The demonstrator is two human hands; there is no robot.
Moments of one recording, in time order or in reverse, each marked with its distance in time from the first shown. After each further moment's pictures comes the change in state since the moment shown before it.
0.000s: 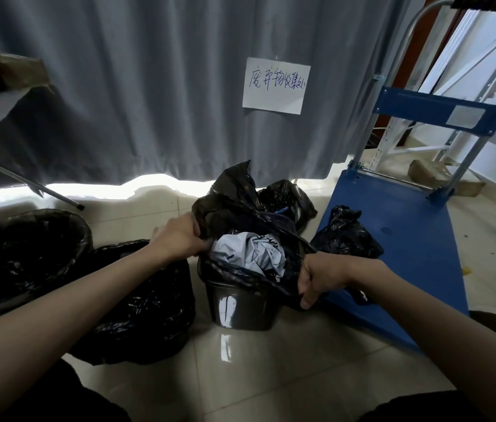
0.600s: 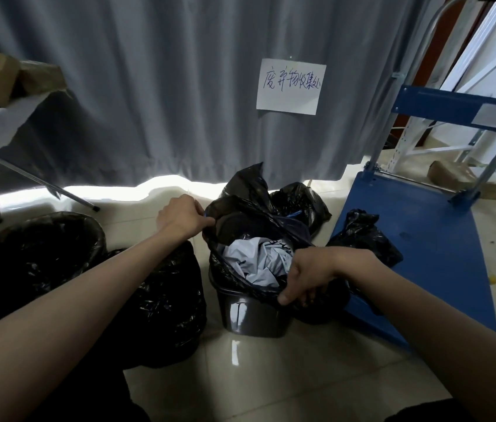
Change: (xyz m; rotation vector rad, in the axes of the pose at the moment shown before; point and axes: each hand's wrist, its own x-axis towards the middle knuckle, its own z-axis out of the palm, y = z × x) left_hand 0.036 0.003 -0.020 -0.017 0.174 -0.101; right_hand 0.025 -0.036 -0.019 0.035 -0.069 0.032
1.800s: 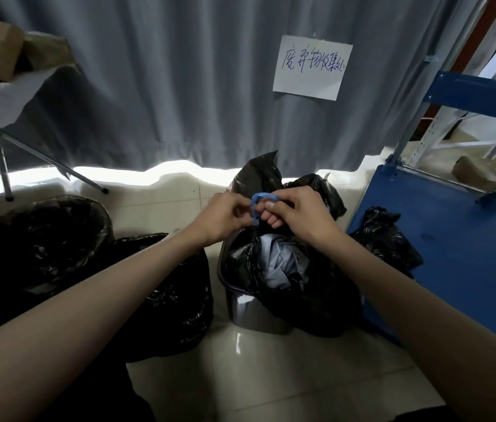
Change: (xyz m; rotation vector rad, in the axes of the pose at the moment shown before) left_hand 0.007 0.010 0.033 -0.219 -0.118 0.550; right_hand 0.034 -0.040 -0.028 0.600 0.804 -0.487
